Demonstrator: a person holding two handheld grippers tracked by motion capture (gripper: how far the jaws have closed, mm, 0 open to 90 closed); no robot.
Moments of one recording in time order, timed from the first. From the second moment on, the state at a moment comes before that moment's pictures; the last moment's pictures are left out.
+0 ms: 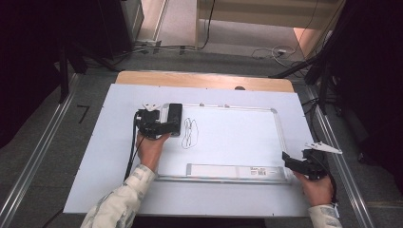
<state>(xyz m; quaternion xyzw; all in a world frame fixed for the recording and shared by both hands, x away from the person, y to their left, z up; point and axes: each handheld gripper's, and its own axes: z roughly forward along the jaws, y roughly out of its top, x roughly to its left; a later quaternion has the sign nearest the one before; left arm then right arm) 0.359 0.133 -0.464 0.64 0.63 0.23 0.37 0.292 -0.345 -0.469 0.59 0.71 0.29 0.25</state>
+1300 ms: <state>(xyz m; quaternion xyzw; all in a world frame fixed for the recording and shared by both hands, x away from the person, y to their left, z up) 0.417 0.104 -0.482 0.66 0.62 0.24 0.36 0.292 -0.347 -0.469 0.59 0.71 0.30 0.24</state>
